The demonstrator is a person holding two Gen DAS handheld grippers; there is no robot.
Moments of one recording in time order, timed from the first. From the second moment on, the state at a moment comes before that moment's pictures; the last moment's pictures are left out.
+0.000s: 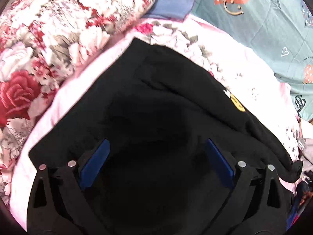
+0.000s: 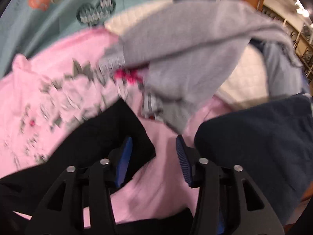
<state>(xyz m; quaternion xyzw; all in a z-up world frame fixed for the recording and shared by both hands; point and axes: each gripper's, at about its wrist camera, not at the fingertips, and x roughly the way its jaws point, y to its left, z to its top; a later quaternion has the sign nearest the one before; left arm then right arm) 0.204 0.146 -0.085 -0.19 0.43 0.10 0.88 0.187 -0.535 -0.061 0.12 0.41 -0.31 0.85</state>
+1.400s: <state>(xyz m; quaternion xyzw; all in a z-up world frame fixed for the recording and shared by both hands) 0.210 0.160 -0.098 -0.20 0.46 0.12 0.86 0.366 -0.169 -0.014 -0.01 0.39 0.13 0.91</state>
